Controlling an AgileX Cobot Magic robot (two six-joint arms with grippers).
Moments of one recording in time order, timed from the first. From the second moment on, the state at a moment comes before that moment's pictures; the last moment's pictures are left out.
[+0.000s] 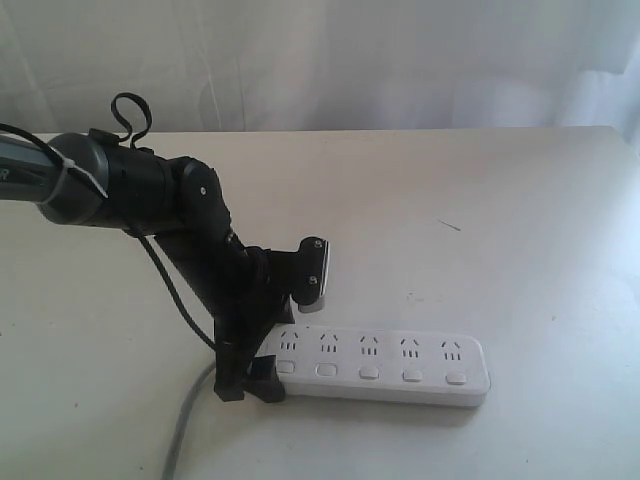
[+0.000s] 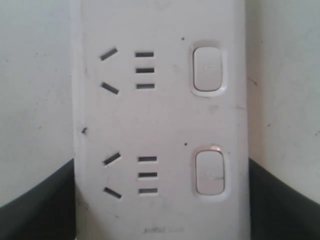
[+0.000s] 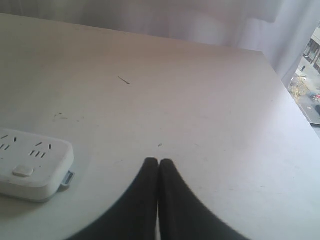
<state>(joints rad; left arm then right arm) -0.50 1.96 -1.23 -0.49 0.75 1.43 0.05 0.01 -0.01 0.05 0.37 -0.12</state>
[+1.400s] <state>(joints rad) -0.50 1.96 -1.24 -0.47 0.79 1.43 0.05 0.00 -0.01 -0.11 -0.65 0.63</state>
